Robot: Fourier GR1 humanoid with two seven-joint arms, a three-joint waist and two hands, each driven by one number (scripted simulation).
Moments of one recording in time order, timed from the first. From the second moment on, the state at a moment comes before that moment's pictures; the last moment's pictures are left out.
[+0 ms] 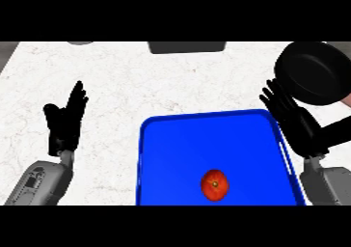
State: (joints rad) left arm -0.25 0.31 -0.16 -1.30 0.17 0.36 0.09; right arm -0.20 -0.31 0.09 -1.43 -0.46 0.12 0.03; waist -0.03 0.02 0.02
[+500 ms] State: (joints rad) left arm -0.36 0.29 -0.14 -1.41 0.22 0.30 0.03; right arm -0.50 -0.42 0.18 -1.47 -0.40 0.54 -0.11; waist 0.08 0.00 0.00
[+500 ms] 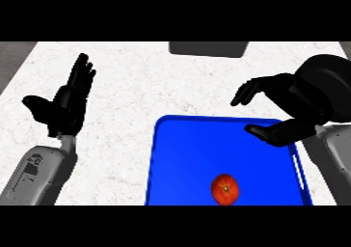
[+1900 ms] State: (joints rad) left arm -0.29 0.31 -0.06 -1.51 0.26 0.24 0.00; right arm -0.62 -0.69 0.63 -1.47 0.44 0.43 -0.75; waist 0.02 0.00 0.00
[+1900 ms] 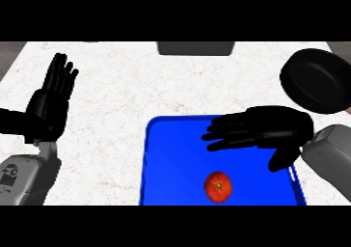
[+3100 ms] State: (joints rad) left arm -0.25 0.28 0.02 -1.55 0.22 0.17 0.03; right arm -0.46 -0.51 0.70 -1.44 0.75 0.36 -0.75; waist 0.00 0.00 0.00
